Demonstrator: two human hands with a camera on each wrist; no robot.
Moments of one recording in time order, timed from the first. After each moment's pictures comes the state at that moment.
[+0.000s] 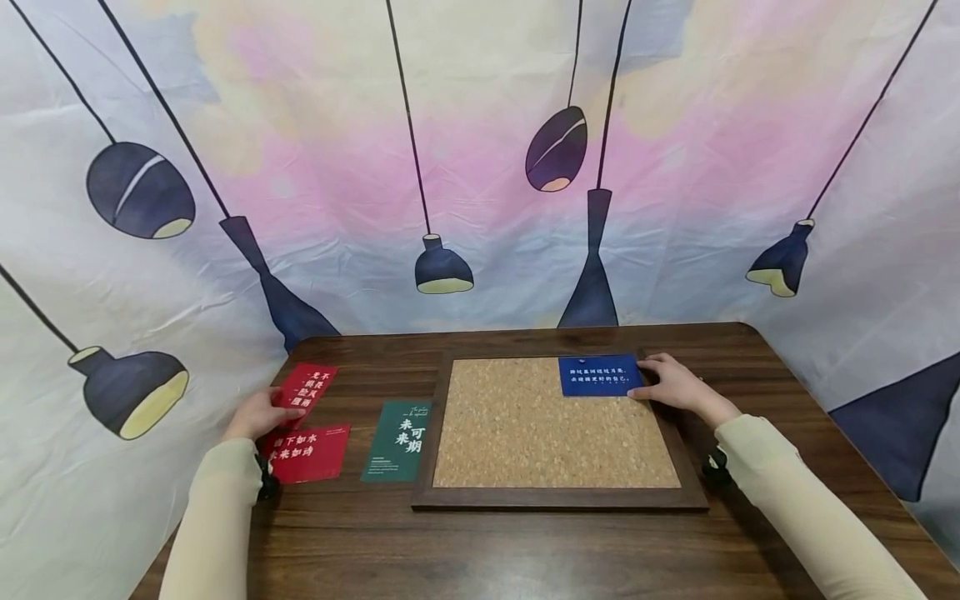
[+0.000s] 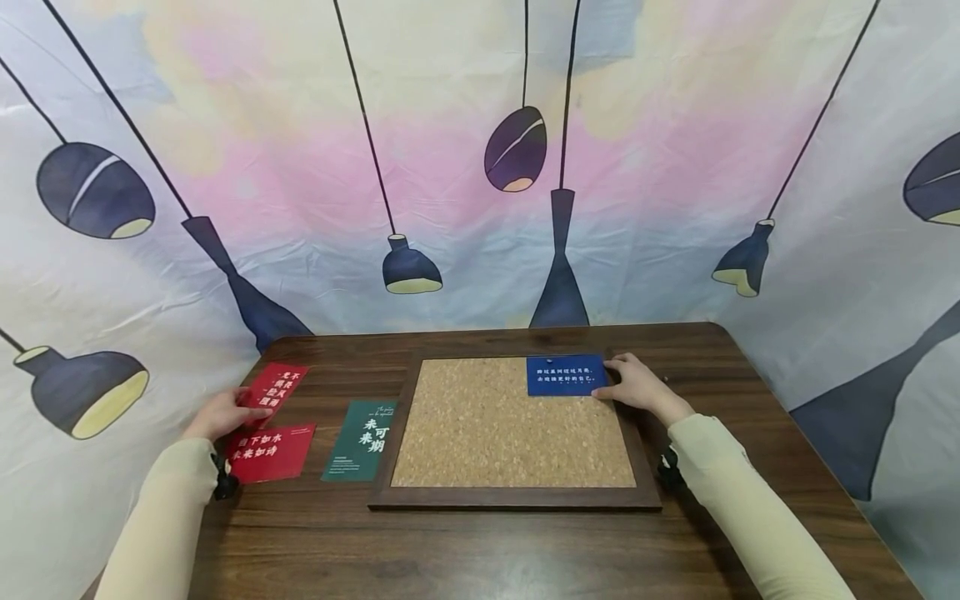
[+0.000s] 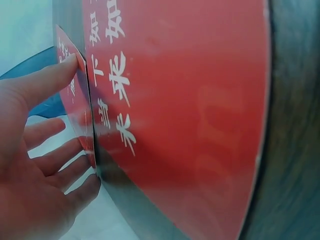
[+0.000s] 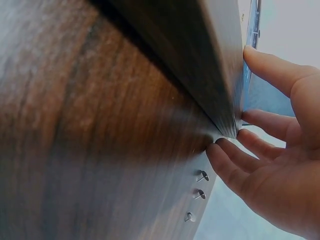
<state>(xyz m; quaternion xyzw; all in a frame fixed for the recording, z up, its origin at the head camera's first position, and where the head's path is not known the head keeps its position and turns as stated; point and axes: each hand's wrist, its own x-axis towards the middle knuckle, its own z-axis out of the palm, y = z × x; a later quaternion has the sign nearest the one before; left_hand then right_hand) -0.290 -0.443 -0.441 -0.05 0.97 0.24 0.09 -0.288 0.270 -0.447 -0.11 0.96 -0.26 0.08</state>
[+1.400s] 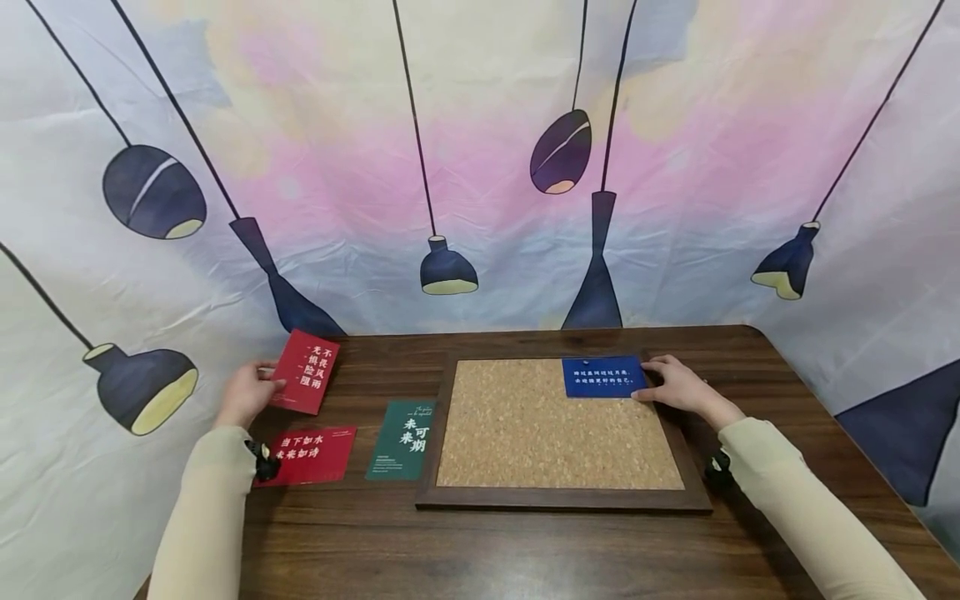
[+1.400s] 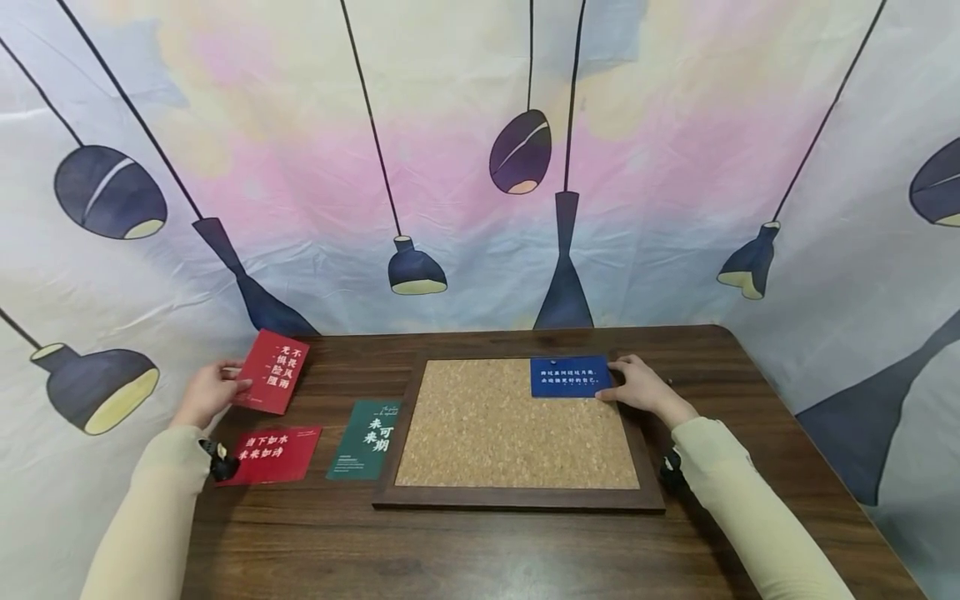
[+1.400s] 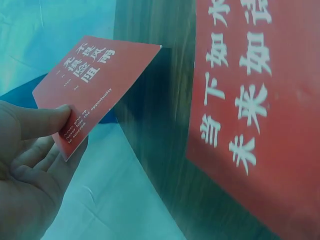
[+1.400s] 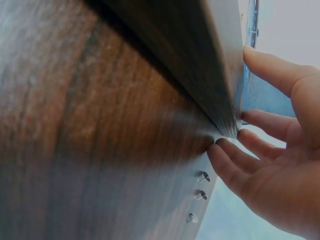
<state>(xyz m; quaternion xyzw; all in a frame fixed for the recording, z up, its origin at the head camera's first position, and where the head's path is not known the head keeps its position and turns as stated) -0.286 -0.435 -0.406 -0.06 0.94 0.34 -0.07 -0.289 0.273 -0.450 -0.10 0.96 -0.26 0.07</state>
